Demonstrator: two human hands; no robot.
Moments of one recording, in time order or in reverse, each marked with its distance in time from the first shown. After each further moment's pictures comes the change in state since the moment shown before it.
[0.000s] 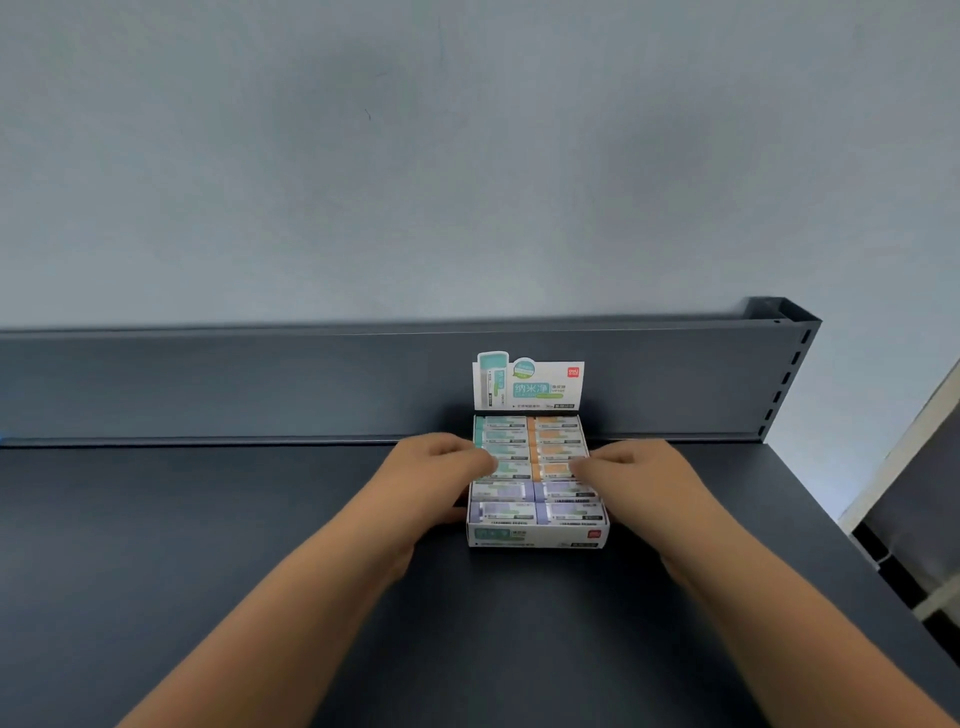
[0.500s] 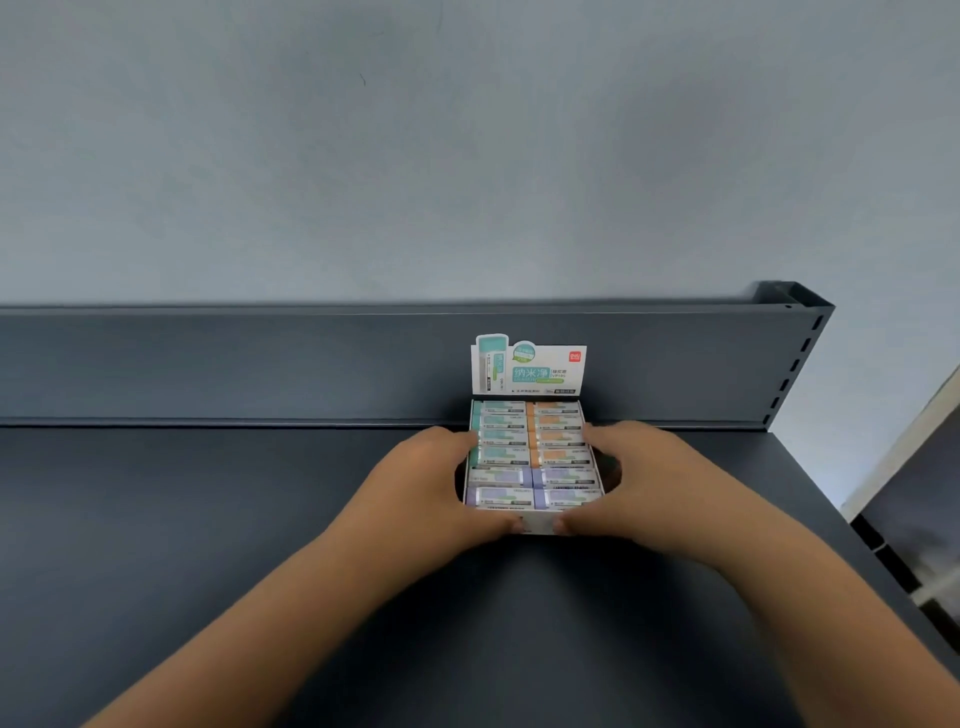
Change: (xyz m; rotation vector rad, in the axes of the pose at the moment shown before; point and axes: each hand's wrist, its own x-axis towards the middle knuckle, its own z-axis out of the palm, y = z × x) left_hand -0.012 -0.015 -0.006 0.744 0.019 0.515; right_hand -0.004 -0.006 -0.020 -0.550 -0.180 -0.338
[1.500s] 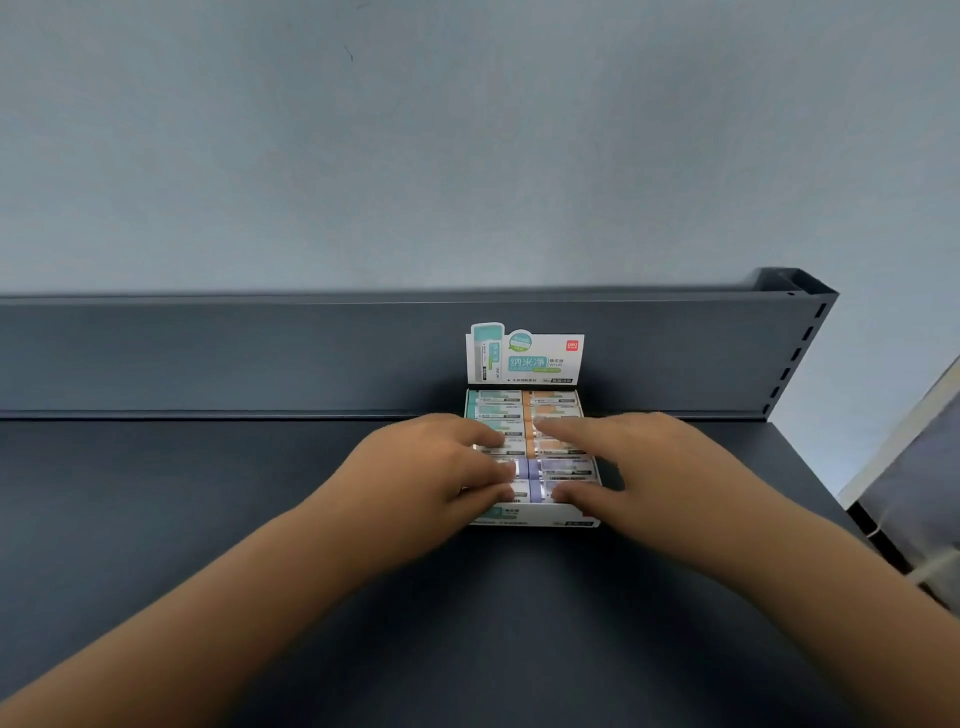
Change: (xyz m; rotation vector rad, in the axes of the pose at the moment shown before) left_hand 0.012 -0.010 -0.008 0.453 -0.038 0.406; right_hand -0.001 0.012 0.001 -0.395 0.144 -0.316
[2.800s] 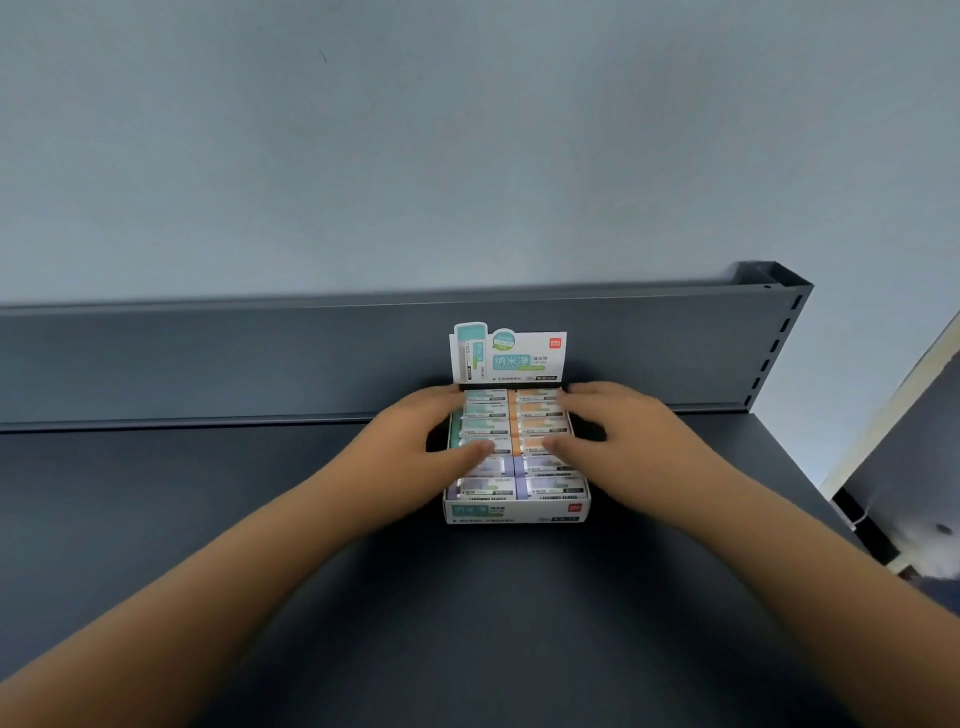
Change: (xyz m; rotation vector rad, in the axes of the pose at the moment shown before) left_hand 0.018 -0.007 0.001 -0.550 -0.070 -0.459; right_hand 0.016 0.003 0.002 0.306 0.054 0.272
